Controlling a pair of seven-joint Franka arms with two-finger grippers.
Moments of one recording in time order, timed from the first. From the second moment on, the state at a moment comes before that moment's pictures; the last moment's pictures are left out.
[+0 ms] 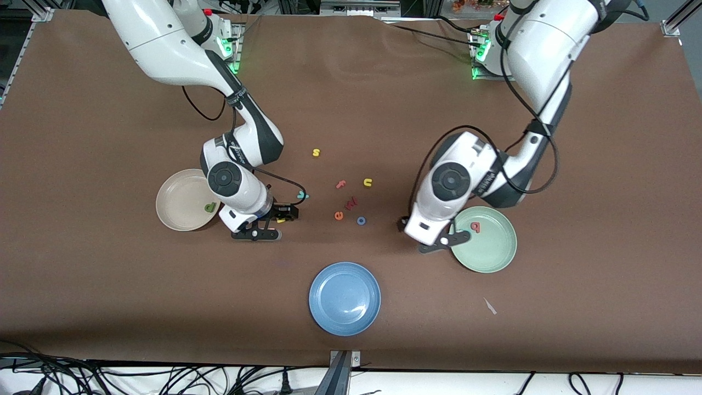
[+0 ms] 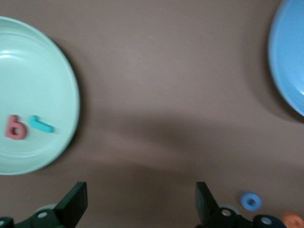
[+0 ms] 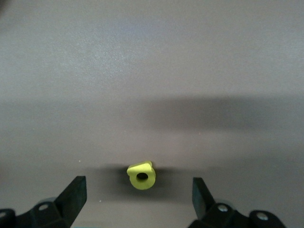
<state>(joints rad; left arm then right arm) -0.26 0.75 -0.33 -1.38 0.24 2.07 -0.88 0.34 0.71 0.13 -1.67 0.00 2.39 0.45</state>
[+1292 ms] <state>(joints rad) -0.47 1.03 -0.30 -1.16 0.21 2.19 -0.82 0.34 0.76 0.13 -1.63 -0.02 2.38 0.45</state>
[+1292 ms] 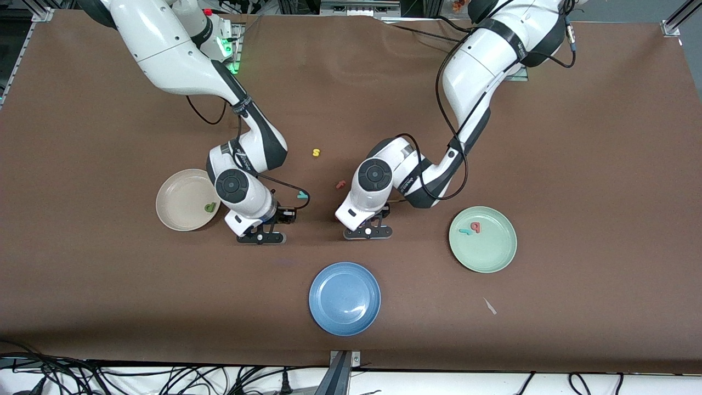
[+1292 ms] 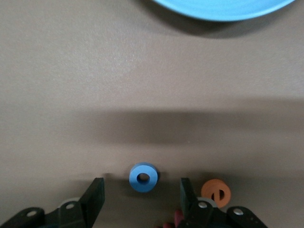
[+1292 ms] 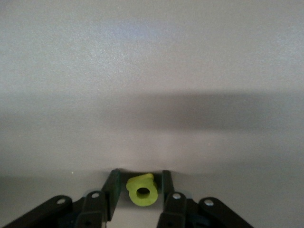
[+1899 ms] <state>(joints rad) -0.48 1.04 -0.28 -1.15 0.21 2.21 -0.81 0.34 0.76 0.13 -1.62 -0.02 2.38 0.45</state>
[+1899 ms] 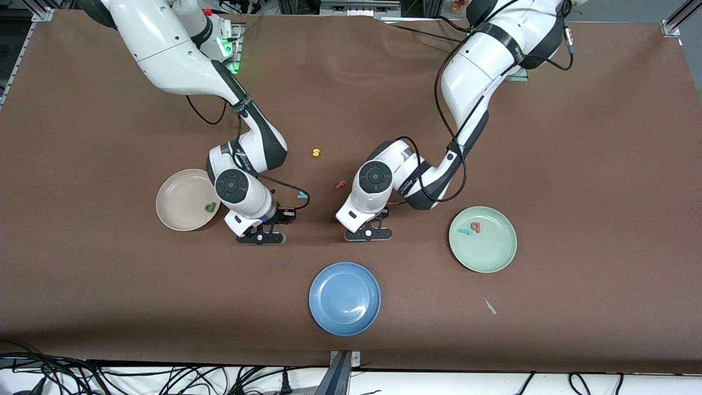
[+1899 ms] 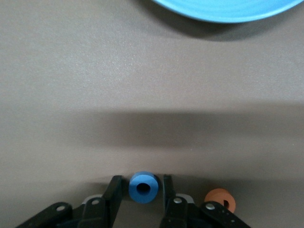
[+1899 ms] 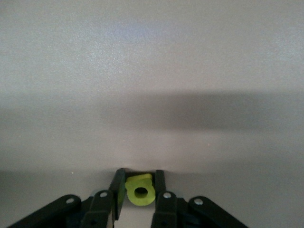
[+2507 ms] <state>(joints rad) -0.46 1.03 -0.25 -1.12 0.22 2.18 -0.79 0.34 0.75 0.11 -1.55 -0.02 2.25 0.45</state>
